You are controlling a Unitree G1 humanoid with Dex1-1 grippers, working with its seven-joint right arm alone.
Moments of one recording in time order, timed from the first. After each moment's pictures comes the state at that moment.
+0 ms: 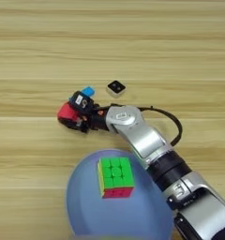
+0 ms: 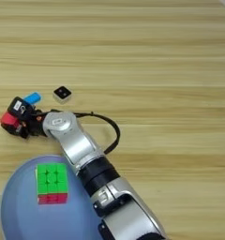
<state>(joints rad) -0.46 -0.13 0.41 0.34 -0.09 0.23 0.67</state>
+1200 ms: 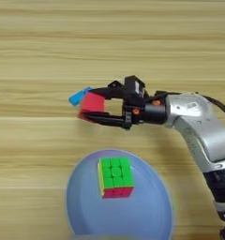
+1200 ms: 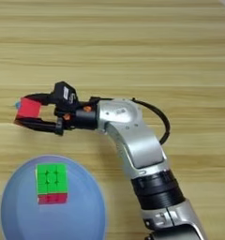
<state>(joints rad) -0.28 -0.43 0.14 -0.18 0.33 0.25 1.18</state>
